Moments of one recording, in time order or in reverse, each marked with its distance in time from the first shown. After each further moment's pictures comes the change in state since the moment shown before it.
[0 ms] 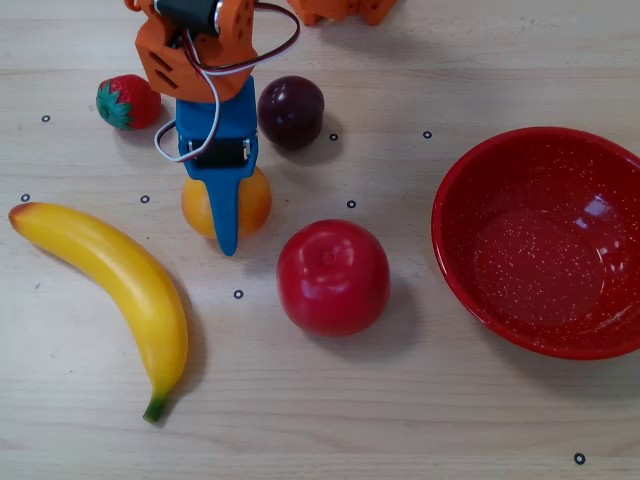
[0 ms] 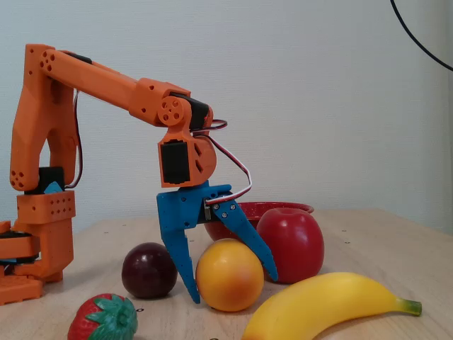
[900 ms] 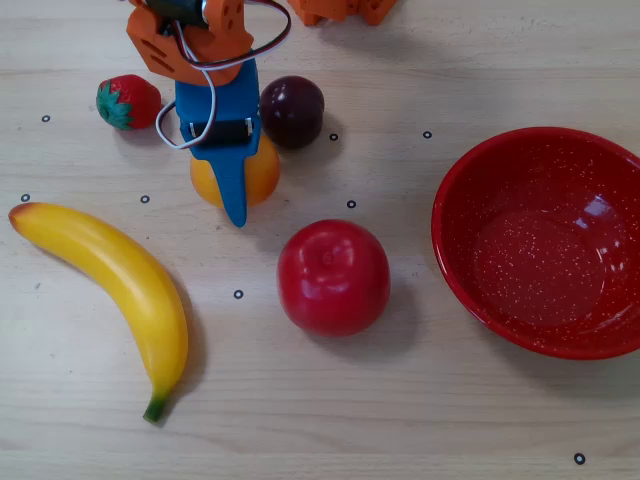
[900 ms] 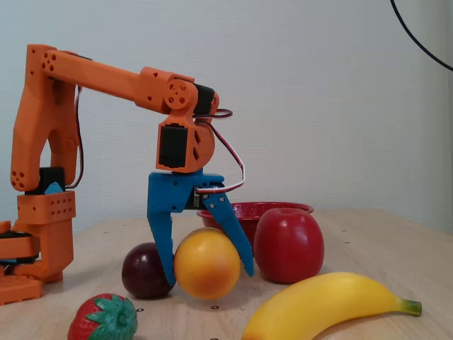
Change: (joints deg) arm 0.0 1.1 -6.8 17.1 -0.4
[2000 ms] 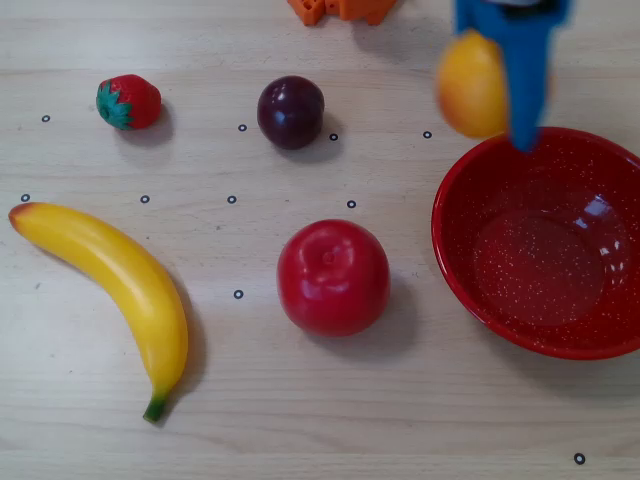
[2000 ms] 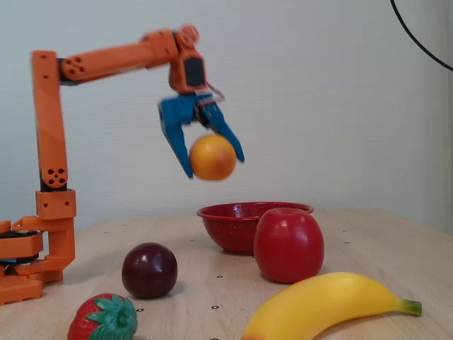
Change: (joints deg) arm 50.4 6.7 -25.1 20.8 -36.1
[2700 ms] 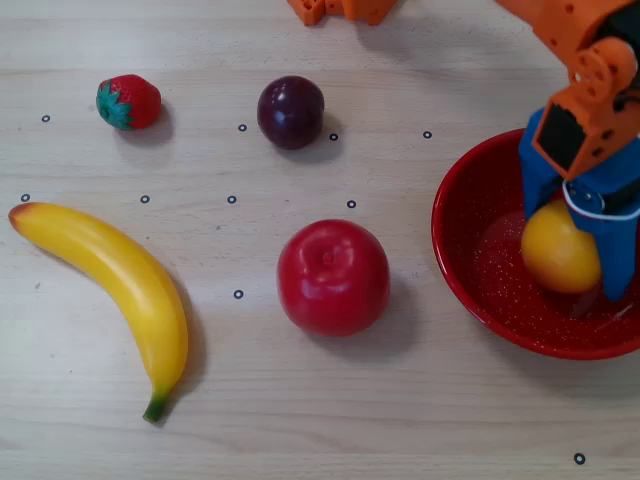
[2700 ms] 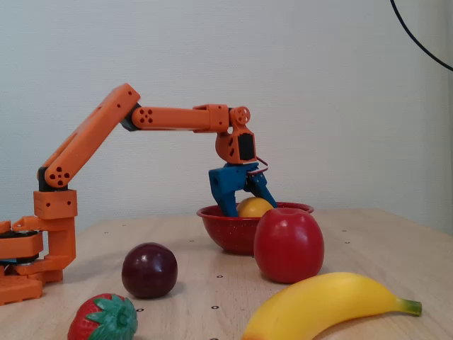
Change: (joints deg) arm 3.5 -41.2 -28.1 -14.3 9.6
